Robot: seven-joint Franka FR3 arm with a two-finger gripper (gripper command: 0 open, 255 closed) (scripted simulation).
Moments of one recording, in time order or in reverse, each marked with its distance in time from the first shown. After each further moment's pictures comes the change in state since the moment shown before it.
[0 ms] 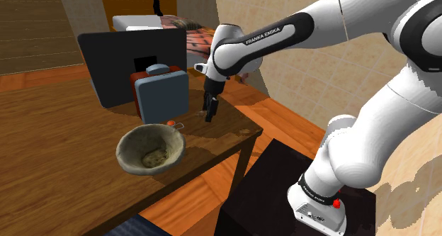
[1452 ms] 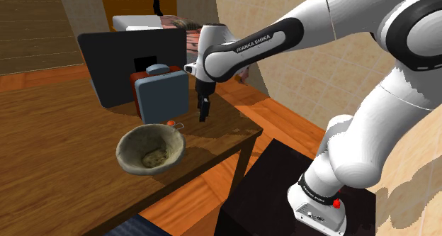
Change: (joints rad) arm -0.001 0.077 0.057 0.082 -0.150 0.001 0.142
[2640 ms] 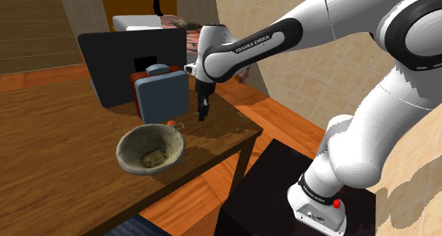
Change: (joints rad) arm -0.001 0.005 -0.001 0.001 0.000 0.004 -0.002
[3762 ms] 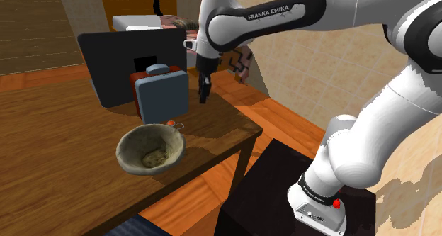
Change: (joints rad) arm -0.003 -0.087 0.002 0.139 -0.020 -0.224 0.028
